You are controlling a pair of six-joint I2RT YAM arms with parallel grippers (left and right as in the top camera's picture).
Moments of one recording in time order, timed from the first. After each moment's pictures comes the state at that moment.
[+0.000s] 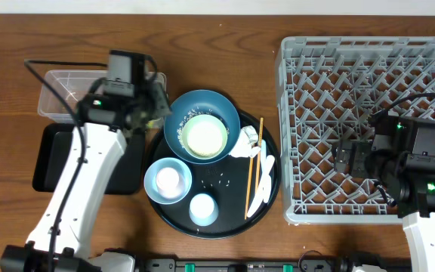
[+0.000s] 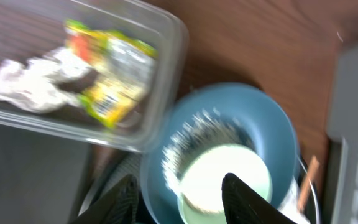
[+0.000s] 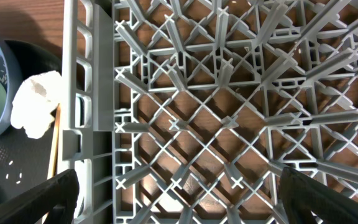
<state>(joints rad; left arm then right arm) -0.20 1.45 1.28 -0.83 0.05 -0.47 -0.10 0.99 0.93 -0.93 -0.16 0.05</state>
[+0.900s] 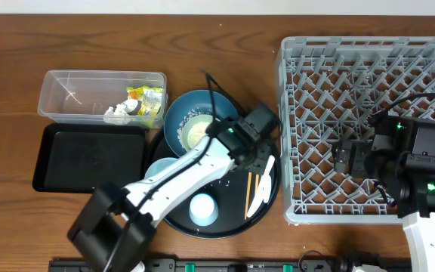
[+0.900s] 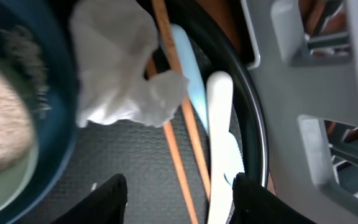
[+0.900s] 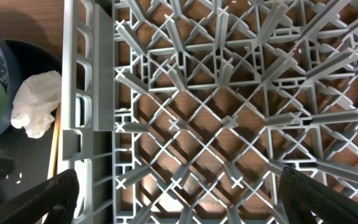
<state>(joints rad) -0.82 1.76 1.28 -0.77 0.07 -0.47 -0.10 0.99 0.93 -0.93 -0.16 0.05</state>
